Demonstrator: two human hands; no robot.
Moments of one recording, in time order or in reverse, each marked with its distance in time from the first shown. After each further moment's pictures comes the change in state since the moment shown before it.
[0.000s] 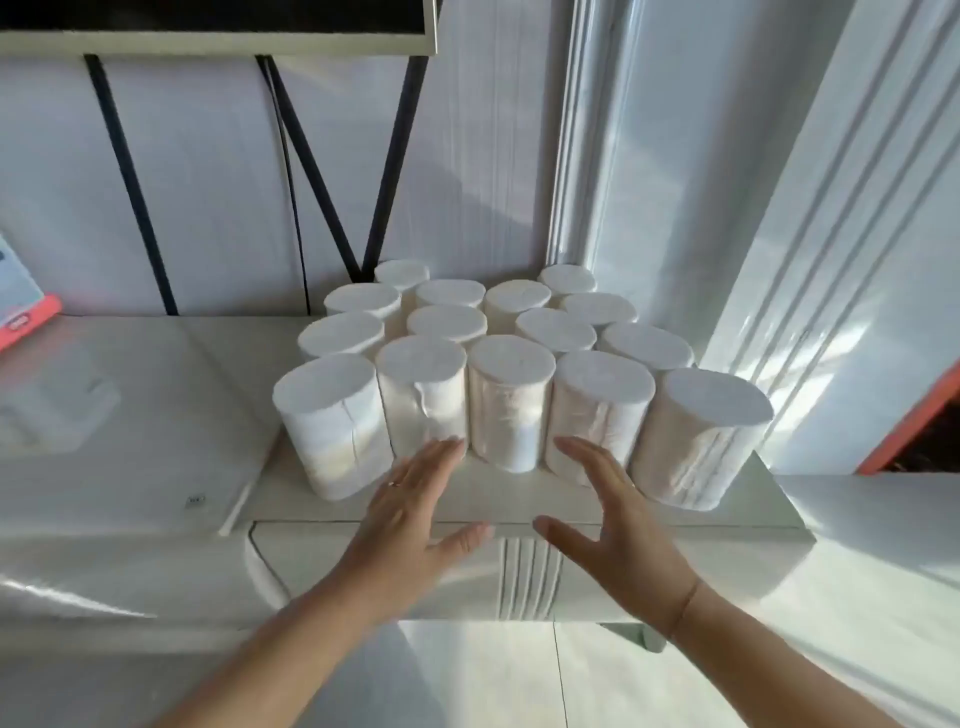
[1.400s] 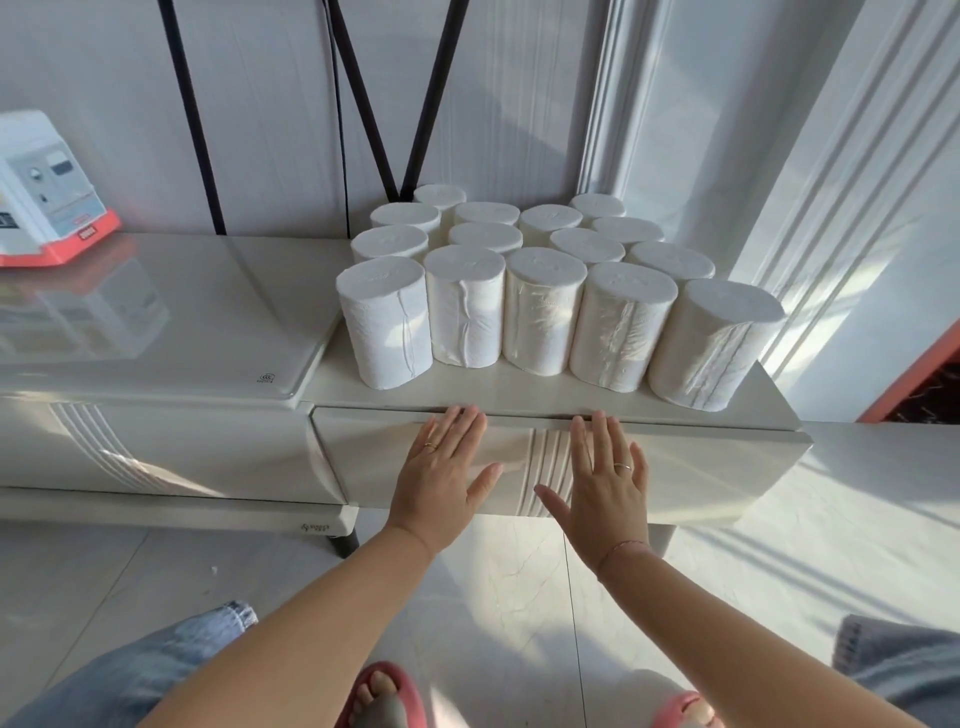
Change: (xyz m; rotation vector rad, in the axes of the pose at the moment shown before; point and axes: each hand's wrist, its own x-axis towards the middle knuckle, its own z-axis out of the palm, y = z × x) left_hand -0.065 -0.020 0.054 0.404 0.081 0.029; right_hand -0.069 0.031 0.089 -0.826 -0.051 0.254
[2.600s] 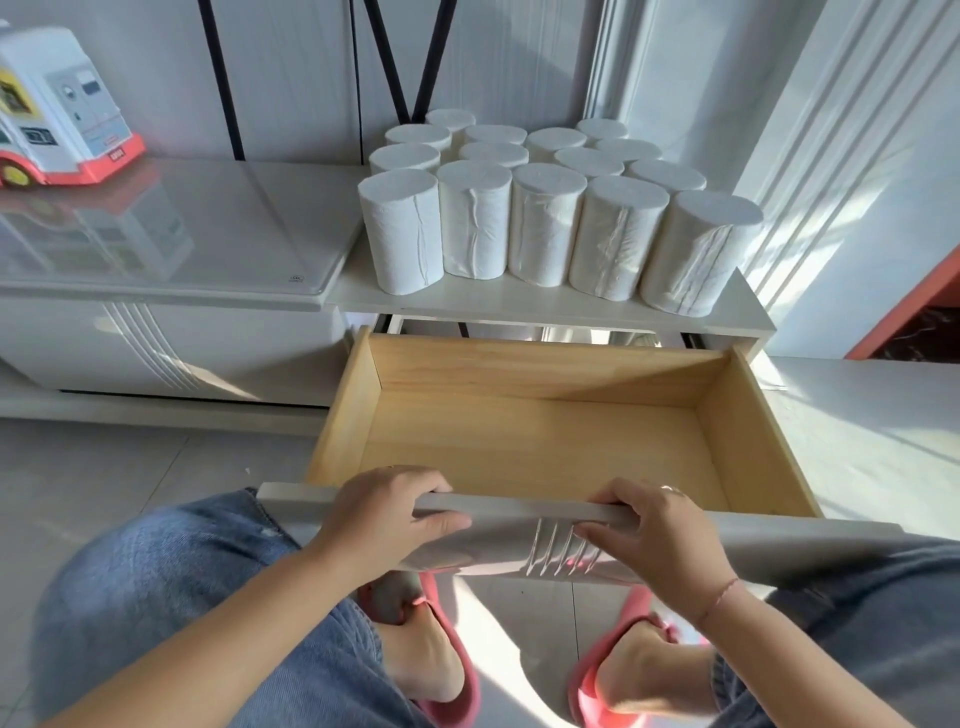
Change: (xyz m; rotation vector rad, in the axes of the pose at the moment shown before) left_hand -0.156 0.020 -0.082 -0.275 -0.233 -0.089; right_hand -0.163 0.024 -0.084 0.459 -0.202 -0.029
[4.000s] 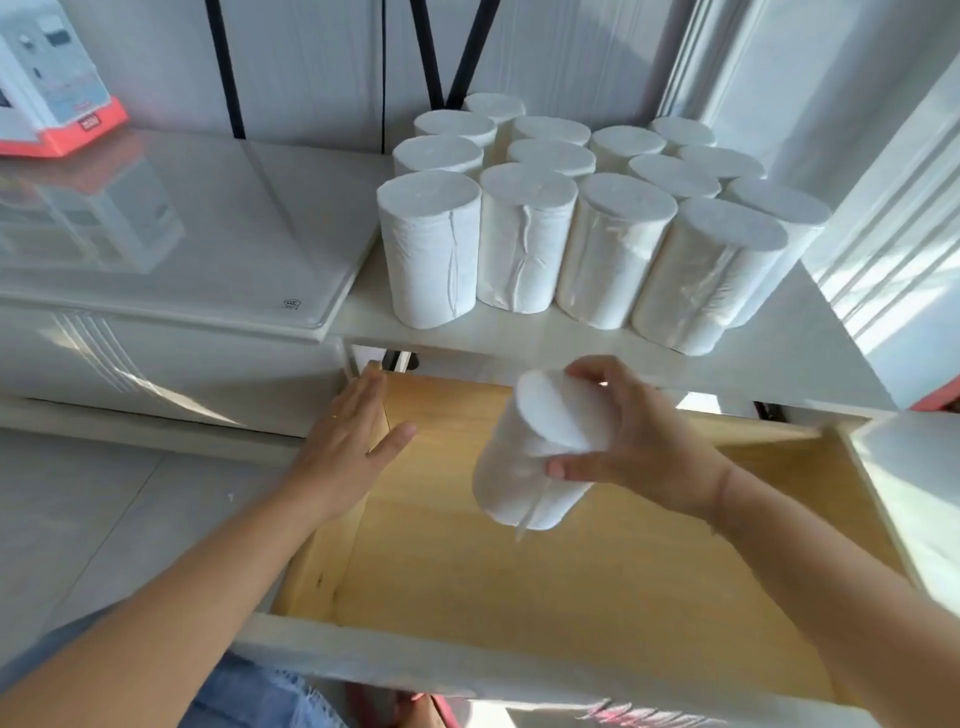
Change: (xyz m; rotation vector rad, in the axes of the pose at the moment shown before) left_hand 0.118 -0.121 -0.008 -0.062 0.020 -0.269; right_hand 0.183 -0.049 -0.015 0.317 -0.197 -0.187
